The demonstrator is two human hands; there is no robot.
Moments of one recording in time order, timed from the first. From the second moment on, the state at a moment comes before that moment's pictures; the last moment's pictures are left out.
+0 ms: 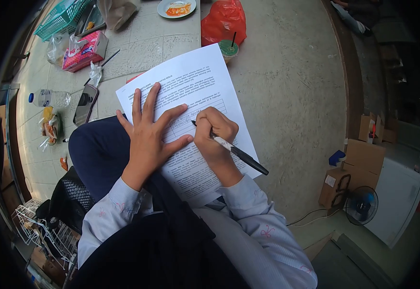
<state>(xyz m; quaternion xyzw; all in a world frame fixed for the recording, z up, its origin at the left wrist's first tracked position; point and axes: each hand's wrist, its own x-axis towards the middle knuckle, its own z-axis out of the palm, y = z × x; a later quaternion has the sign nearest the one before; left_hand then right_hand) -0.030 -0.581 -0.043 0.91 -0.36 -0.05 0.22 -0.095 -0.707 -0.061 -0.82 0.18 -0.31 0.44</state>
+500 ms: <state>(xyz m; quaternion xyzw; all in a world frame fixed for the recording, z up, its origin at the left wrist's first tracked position) -0.039 -0.544 -0.059 0.88 -0.30 0.07 0.37 -0.091 -0.705 -0.072 -0.72 0.22 -0.37 0.54</state>
